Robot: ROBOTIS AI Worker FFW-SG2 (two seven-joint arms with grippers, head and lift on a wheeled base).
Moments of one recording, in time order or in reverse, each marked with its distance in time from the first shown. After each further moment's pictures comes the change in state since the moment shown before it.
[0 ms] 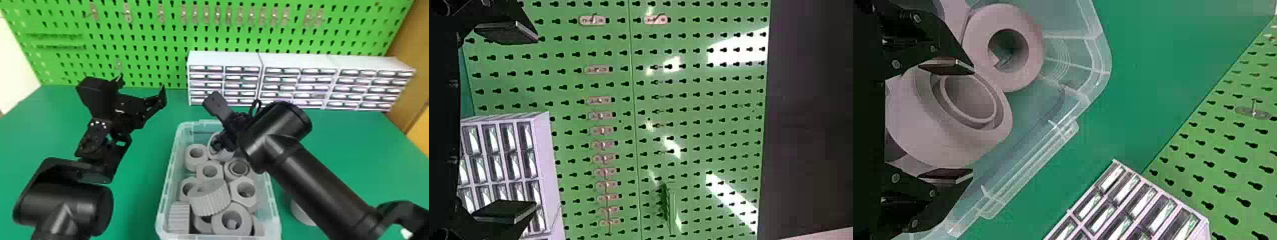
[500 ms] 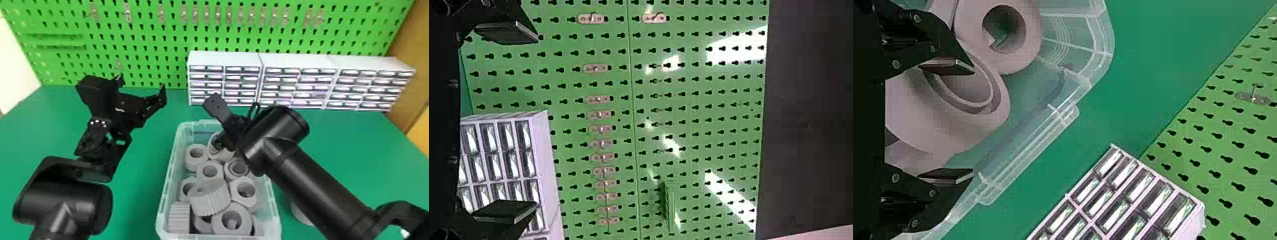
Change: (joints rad) left arm -0.006 0.008 -0.006 0.000 0.008 0.000 0.000; right arm -0.003 0.008 0.006 0.051 -0.008 -0.065 -0.079
